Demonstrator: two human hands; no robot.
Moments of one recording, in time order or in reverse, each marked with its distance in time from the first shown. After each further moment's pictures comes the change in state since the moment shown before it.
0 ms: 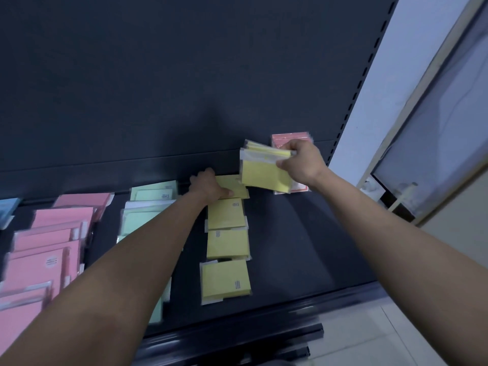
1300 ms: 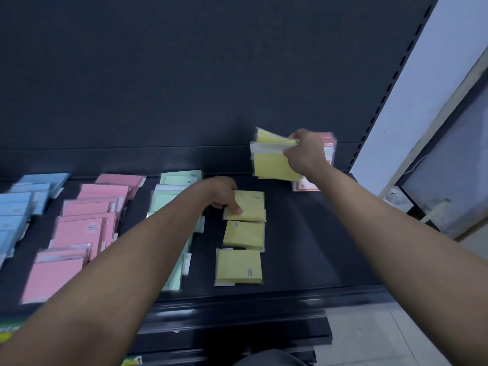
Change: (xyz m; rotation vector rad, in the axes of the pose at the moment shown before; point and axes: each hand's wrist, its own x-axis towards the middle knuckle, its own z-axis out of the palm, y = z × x) left_hand -0.058 -0.004 -0.024 -0.064 -0.337 -0.060; right_hand 0.000 -0.030 0.024 -0.033 0.070 -0.066
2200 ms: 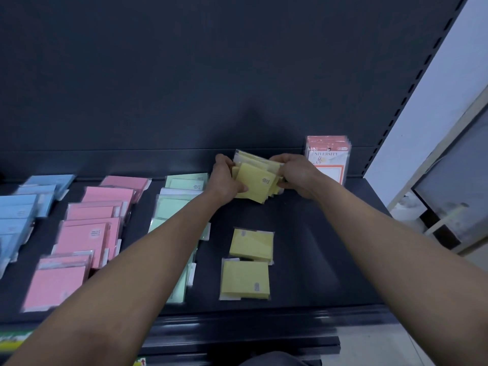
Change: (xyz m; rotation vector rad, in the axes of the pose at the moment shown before) left_hand 0.029 -0.011 -0.001 -0.362 0.534 0.207; right_hand 0.010 0.010 0.042 0.484 -0.439 0.266
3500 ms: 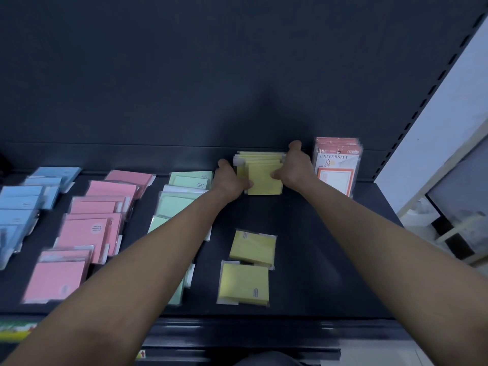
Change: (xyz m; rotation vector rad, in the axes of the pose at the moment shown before) left_hand 0.011 -0.002 0.009 0.001 0.034 -0.192; right_hand 0.017 -0.005 0.011 -0.592 0.200 -0.162
